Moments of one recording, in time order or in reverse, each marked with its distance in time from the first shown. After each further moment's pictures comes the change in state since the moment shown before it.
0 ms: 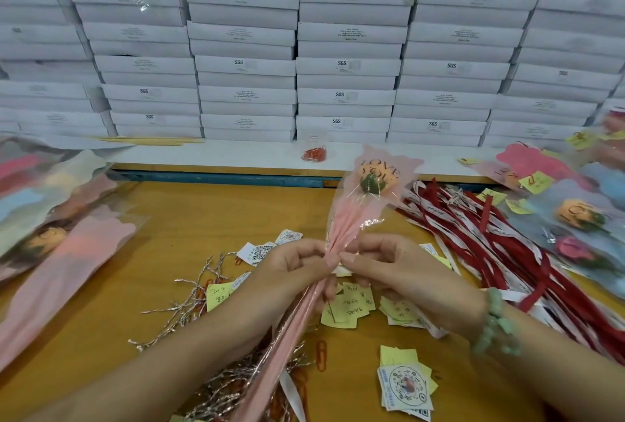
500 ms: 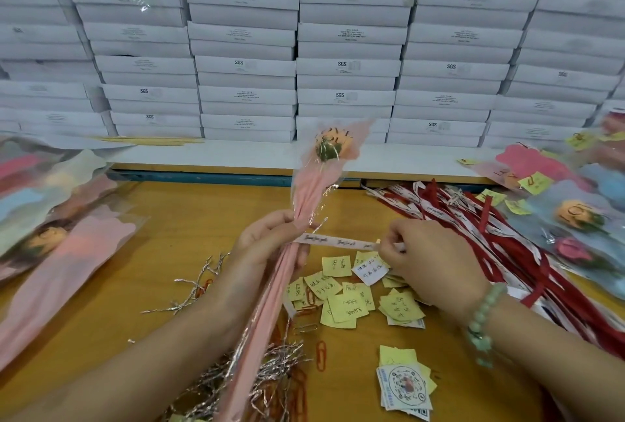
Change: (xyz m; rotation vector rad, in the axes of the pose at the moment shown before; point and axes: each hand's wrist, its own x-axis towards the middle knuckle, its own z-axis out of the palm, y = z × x) left_hand 0.004 0.013 -0.013 -0.237 0.119 0.154; right_hand 0.010 0.006 -0.021 -1.149 0.479 -0.012
